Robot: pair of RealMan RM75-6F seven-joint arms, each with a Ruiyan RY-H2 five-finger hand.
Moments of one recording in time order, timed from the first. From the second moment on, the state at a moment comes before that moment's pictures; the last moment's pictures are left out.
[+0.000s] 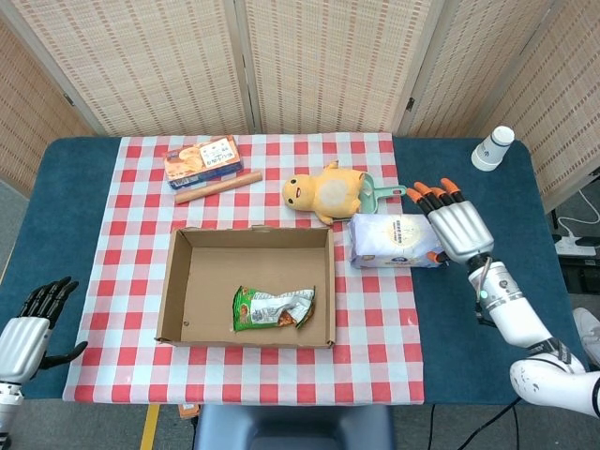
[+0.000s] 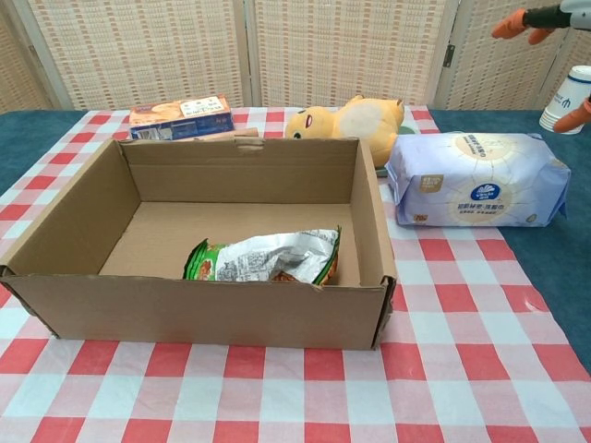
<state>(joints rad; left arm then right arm) -0.14 -1.13 0.00 -1.47 1.56 1.43 -0.19 0.71 -1.06 0.13 -1.65 -1.09 0.97 -0.32</state>
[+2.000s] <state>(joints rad) -0.15 -1.13 -0.01 -1.46 1.53 1.41 -0.21 0.78 -1.46 0.12 -1.05 -1.28 0.68 0.10</state>
